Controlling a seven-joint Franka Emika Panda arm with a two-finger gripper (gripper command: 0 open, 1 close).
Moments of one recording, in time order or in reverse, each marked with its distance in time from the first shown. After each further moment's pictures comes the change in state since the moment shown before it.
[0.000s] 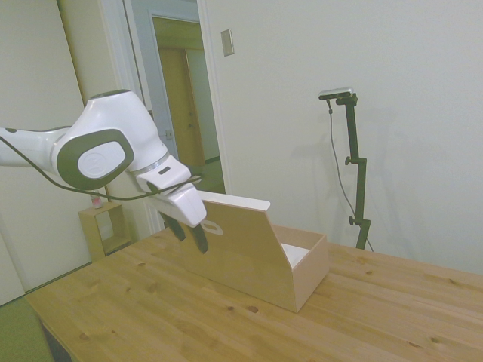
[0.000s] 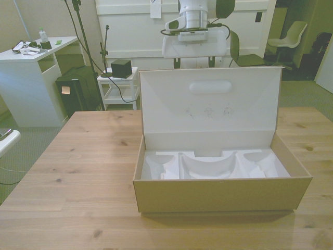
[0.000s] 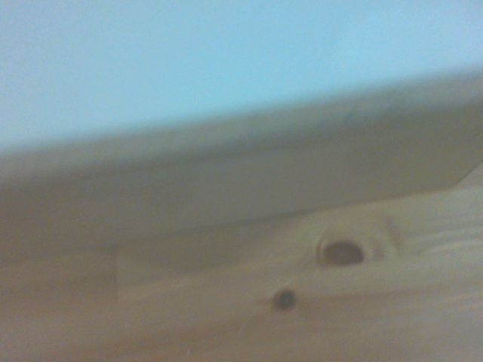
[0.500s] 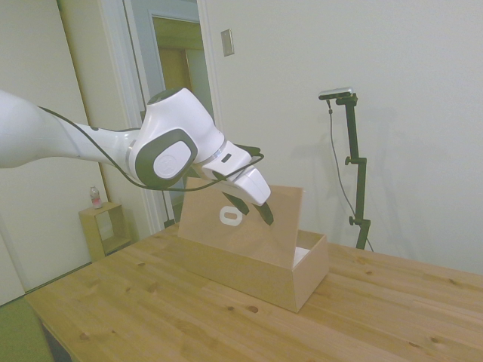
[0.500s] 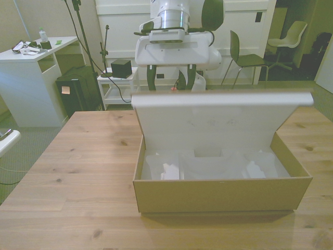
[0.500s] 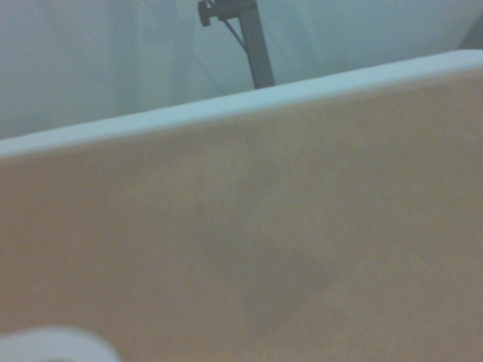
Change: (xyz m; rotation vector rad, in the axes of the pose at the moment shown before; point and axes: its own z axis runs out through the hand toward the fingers) arm 0.077 -0.048 0.045 0.087 0.124 0.034
